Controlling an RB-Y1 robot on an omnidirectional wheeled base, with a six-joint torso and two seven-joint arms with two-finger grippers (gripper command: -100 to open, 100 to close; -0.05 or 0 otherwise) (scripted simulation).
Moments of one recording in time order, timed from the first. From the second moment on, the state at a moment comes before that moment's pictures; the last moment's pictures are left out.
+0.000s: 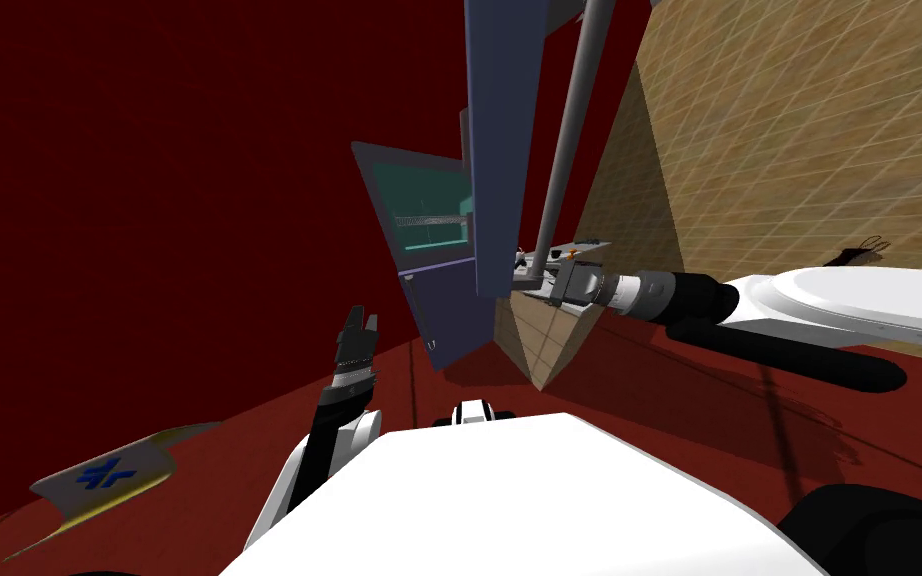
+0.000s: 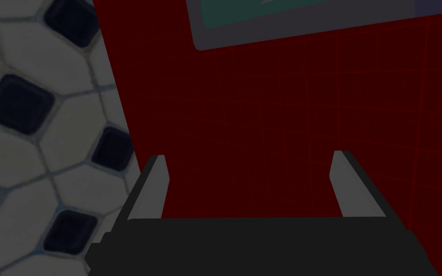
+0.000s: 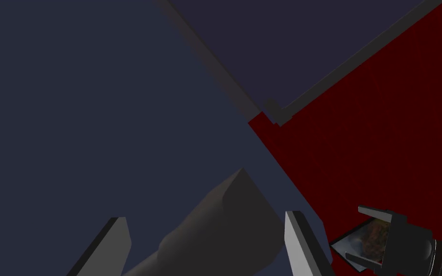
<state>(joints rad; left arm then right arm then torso) 0.54 0.05 0.07 -2.39 -0.09 -0.37 -0.05 0.93 -1.42 -0.98 -2.50 0.42 -0.20 0.40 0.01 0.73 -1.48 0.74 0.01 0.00</state>
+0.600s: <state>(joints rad) 0.54 0.05 0.07 -2.39 -0.09 -0.37 -0.05 0.90 -1.40 -0.97 -2.56 0.40 -0.25 0.41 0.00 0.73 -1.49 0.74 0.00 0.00</state>
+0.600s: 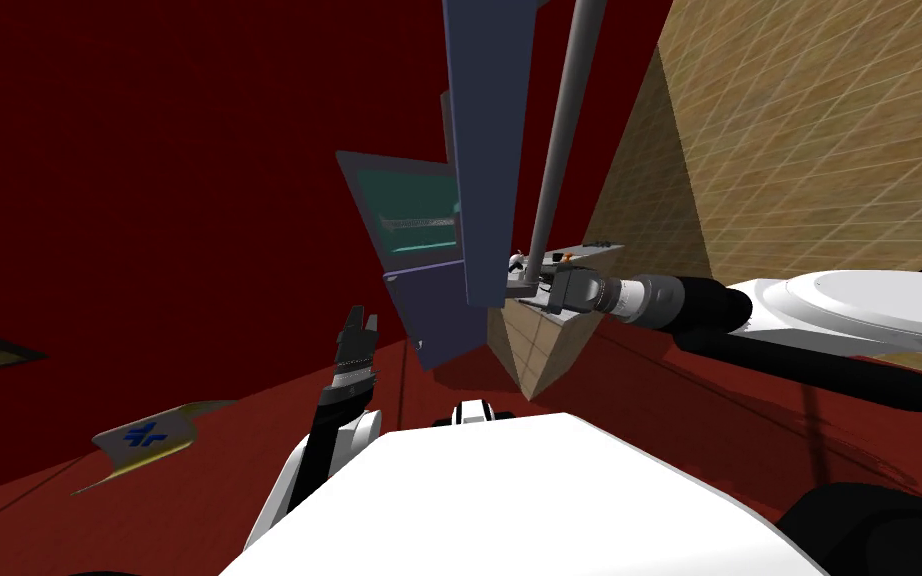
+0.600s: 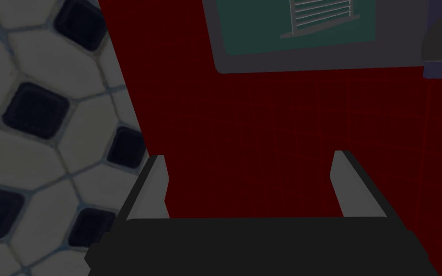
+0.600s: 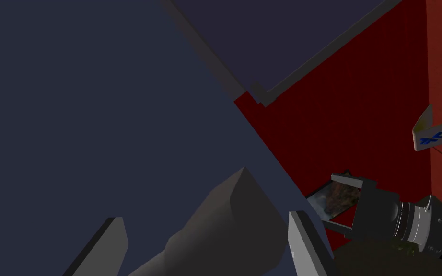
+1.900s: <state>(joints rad) 0.54 0.05 0.07 -2.39 -0.09 -0.37 -0.05 0.89 -1.60 -0.98 -2.43 0.37 -0.15 0.34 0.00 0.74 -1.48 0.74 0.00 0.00</state>
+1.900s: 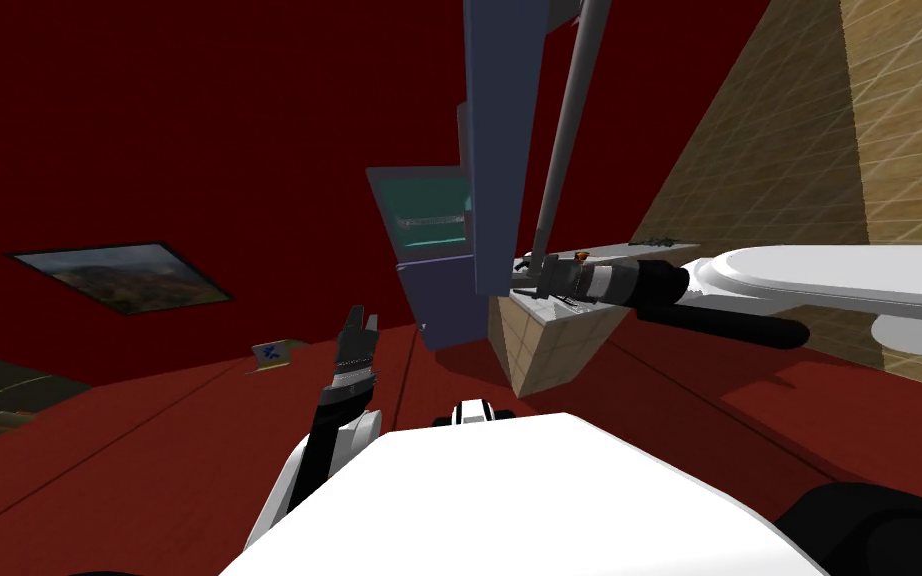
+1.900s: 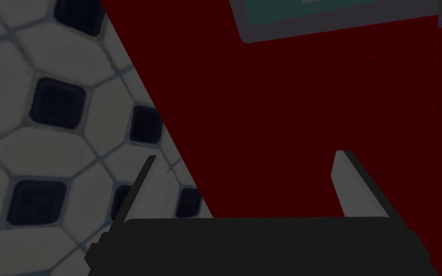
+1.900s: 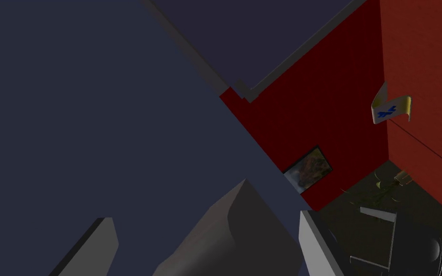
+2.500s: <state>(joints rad) 0.54 0.05 0.07 -2.39 -0.09 -0.37 -0.05 0.93 -1.76 -1.00 -2.32 0.37 -0.05 0.29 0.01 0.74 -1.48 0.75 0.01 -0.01</state>
